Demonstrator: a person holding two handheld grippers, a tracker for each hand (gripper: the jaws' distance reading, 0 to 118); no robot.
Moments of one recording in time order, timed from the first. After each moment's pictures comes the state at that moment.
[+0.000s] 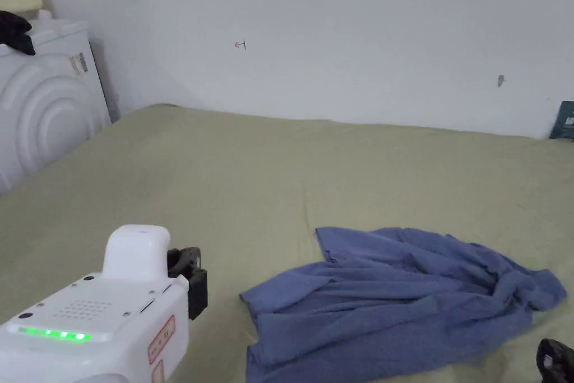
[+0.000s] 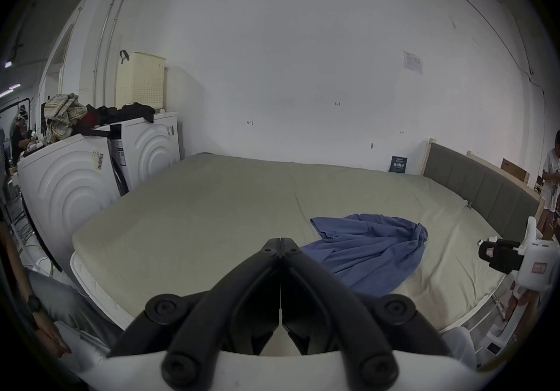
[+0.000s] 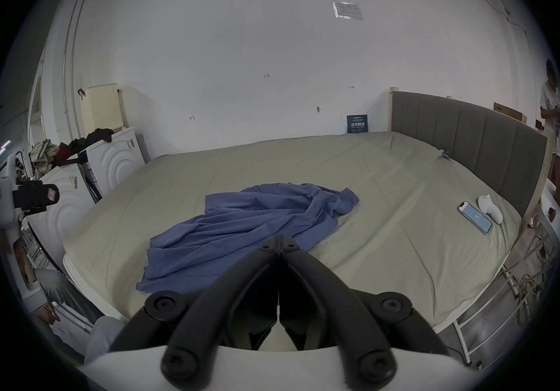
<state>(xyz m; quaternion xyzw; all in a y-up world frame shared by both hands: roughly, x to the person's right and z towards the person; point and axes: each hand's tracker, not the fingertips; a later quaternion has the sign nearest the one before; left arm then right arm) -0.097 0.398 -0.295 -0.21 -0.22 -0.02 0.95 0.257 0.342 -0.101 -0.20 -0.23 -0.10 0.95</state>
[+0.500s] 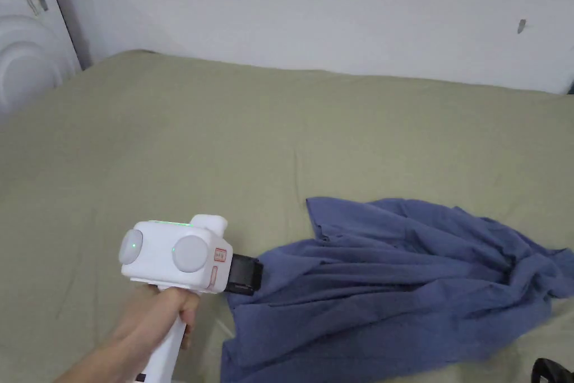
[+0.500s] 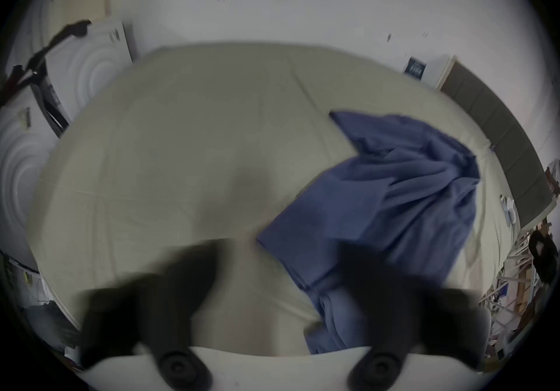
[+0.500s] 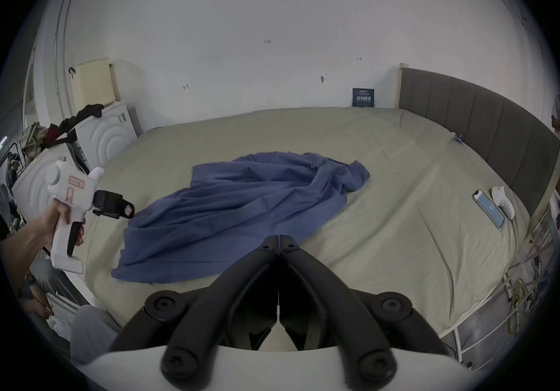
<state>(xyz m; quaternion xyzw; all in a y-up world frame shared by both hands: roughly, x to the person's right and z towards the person) 0.005 0.228 -0.526 -0.51 -0.23 -0.08 0.82 0.283 0.295 -0.153 -0.27 -0.22 -0.11 0.93</state>
